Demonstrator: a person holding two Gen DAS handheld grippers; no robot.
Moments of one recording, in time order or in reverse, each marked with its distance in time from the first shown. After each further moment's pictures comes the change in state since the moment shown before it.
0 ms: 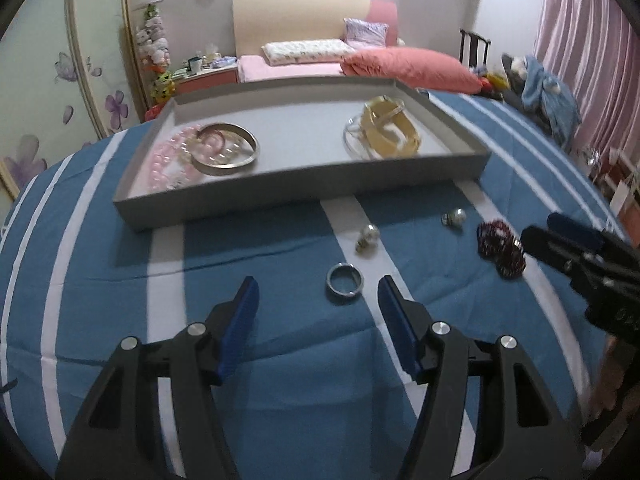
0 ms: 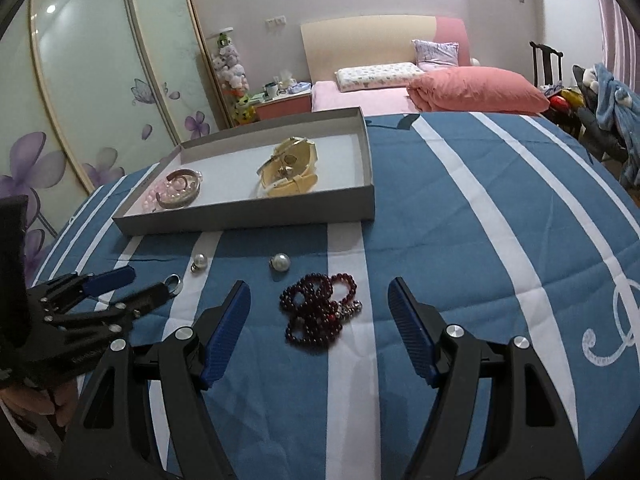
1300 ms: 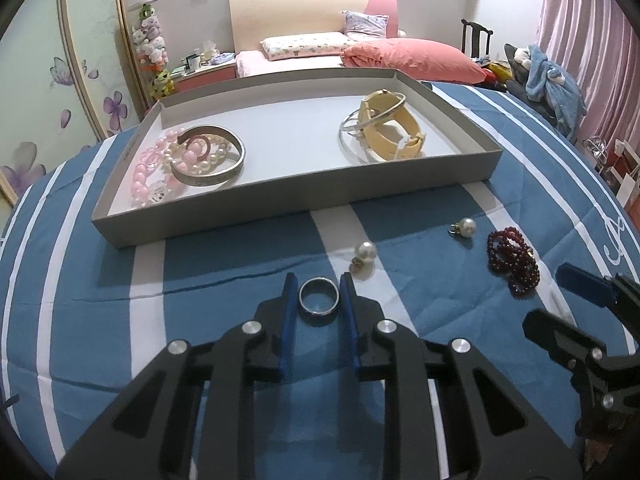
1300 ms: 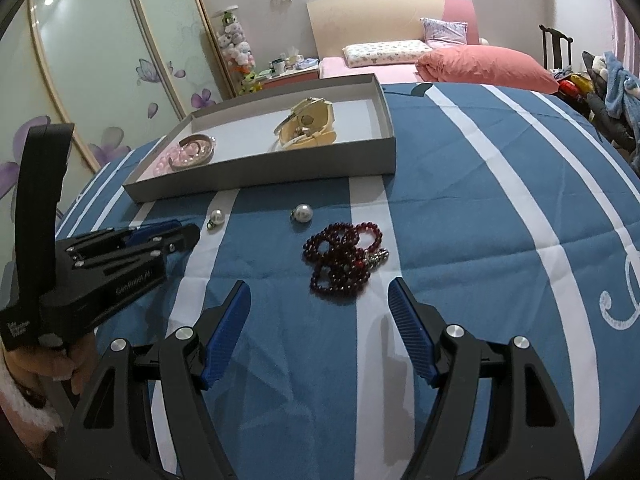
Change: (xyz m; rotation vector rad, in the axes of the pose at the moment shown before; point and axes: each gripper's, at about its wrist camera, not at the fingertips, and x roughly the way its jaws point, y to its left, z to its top) left arm 0.017 -0.005 0.017 0.007 0.015 0.018; right arm -0.005 0.012 -0.027 -0.007 0.088 0.025
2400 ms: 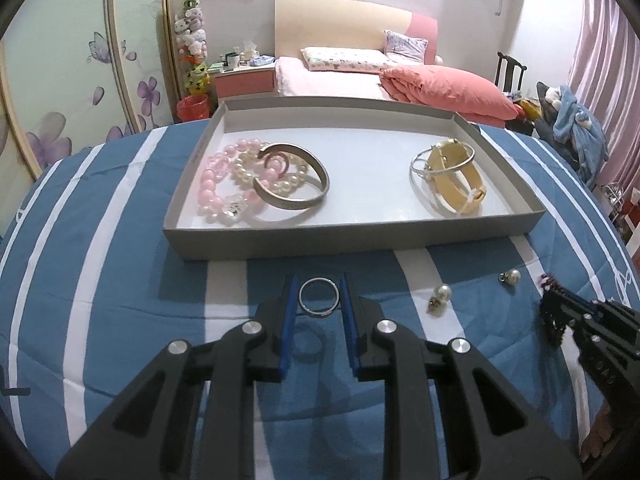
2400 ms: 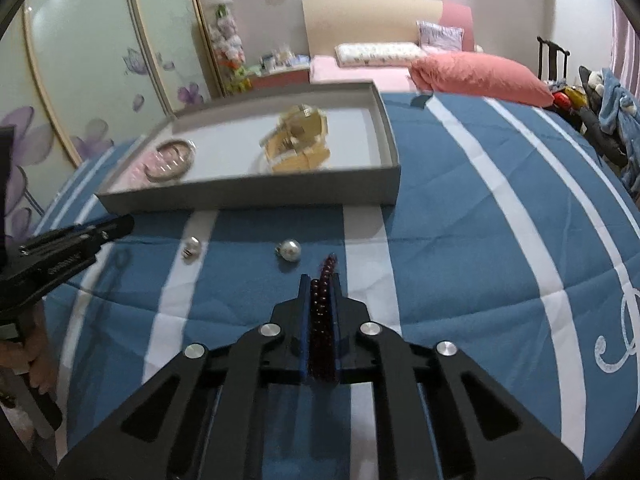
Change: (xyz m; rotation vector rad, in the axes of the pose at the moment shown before) left arm -0.016 0.052 0.013 -0.138 -0.054 0.048; right arm 0.016 0.002 0.029 -0.032 -0.016 -0.060
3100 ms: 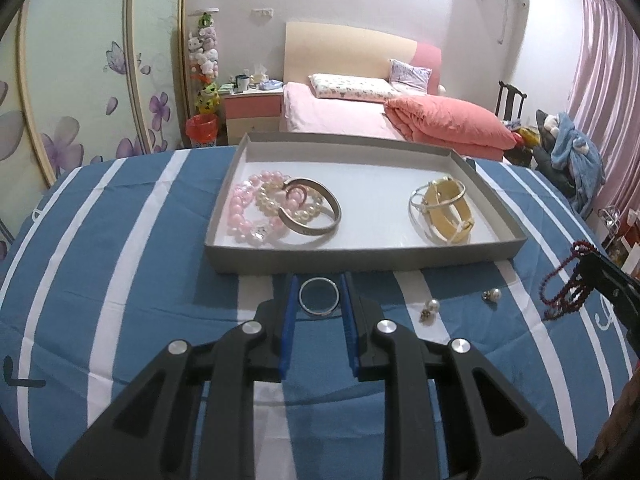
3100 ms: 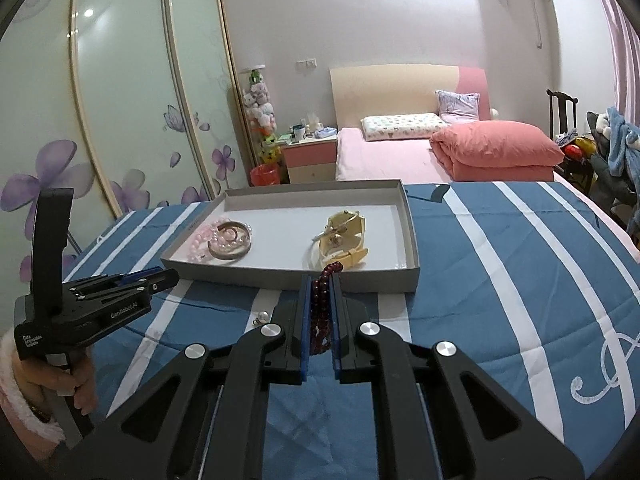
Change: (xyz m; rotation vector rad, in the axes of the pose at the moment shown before) left arm -0.039 0.013 0.000 -0.044 -0.100 -0.001; right arm -0.057 0.024 0.022 -0.039 -0.243 0.083
